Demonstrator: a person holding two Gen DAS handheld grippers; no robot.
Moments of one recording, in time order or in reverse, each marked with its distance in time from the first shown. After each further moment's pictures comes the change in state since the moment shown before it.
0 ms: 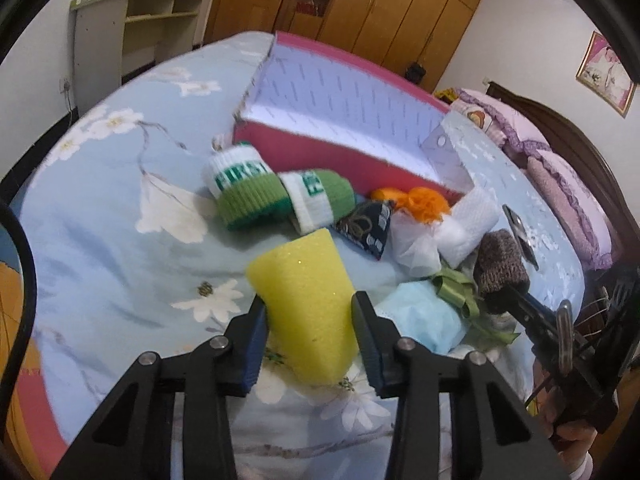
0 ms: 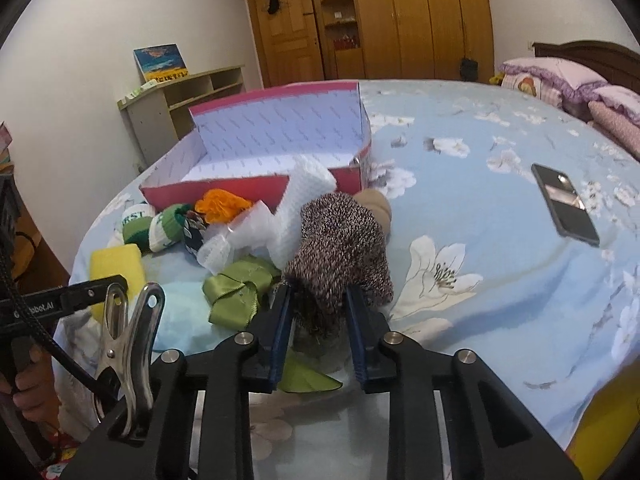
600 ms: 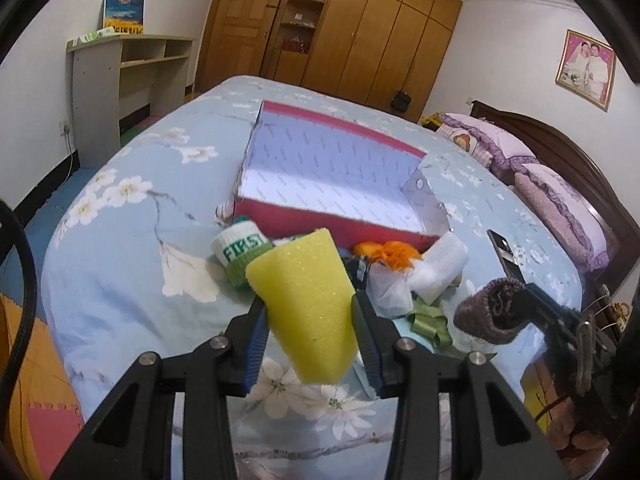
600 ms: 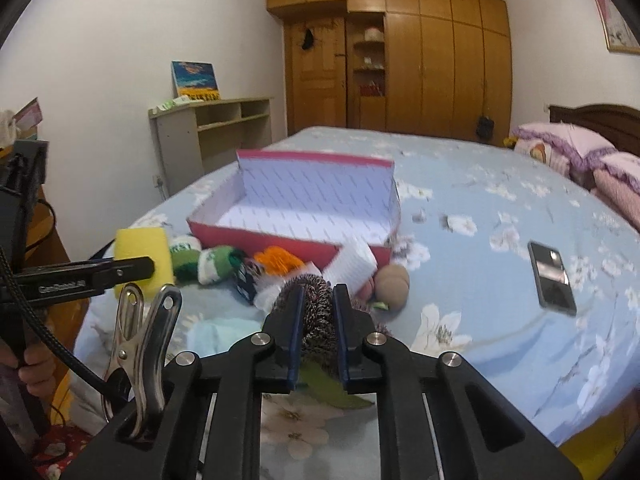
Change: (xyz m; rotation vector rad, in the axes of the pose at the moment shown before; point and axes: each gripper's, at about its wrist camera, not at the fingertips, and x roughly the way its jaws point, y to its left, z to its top) left arm -0.039 -0.012 0.024 0.068 -0.133 -0.008; right arm -0.056 0.041 0.021 -0.146 -0.162 0.009
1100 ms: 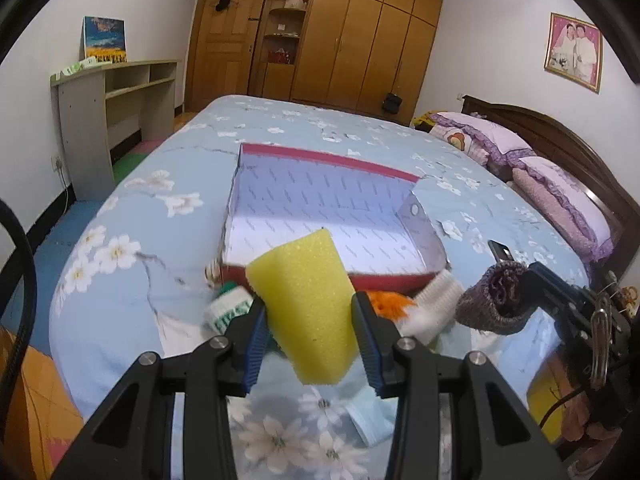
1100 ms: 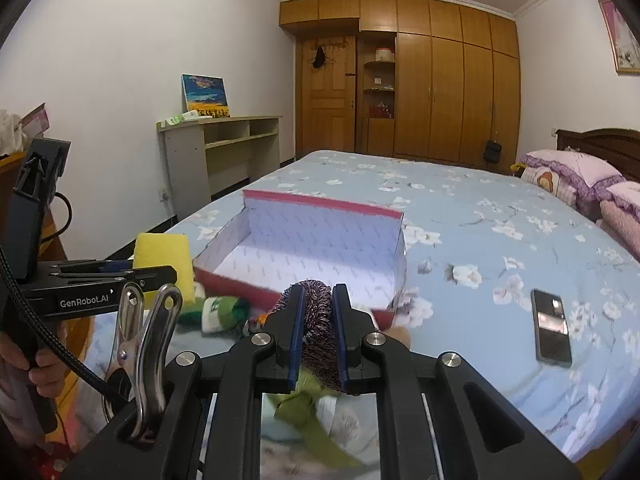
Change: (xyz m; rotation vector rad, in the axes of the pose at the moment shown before) left arm 0.012 -0.017 0.050 0.088 -0.026 0.018; right arm 0.011 -0.001 0.049 -0.040 -0.057 0.012
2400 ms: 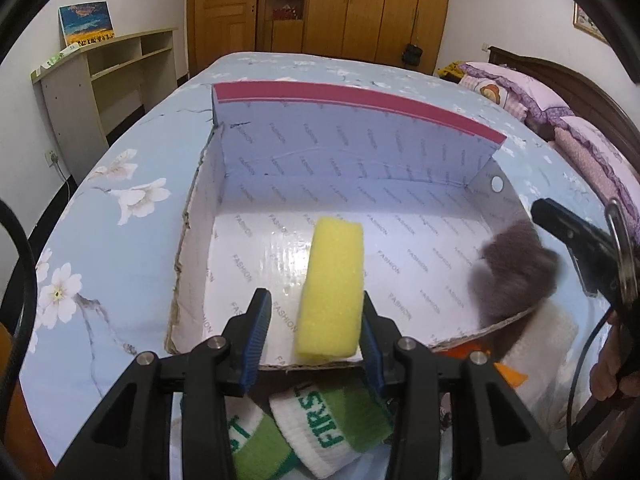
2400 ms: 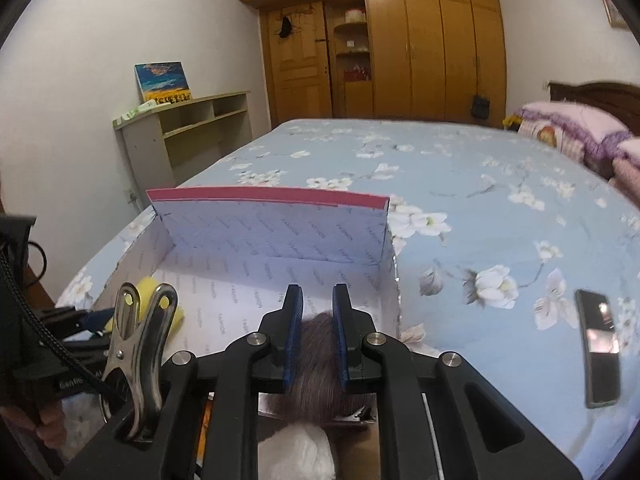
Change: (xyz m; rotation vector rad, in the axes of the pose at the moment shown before) left arm 0.151 0.014 0.032 0.050 0.176 0.093; right arm 0.158 -0.063 0.023 0.139 0.127 -0.013
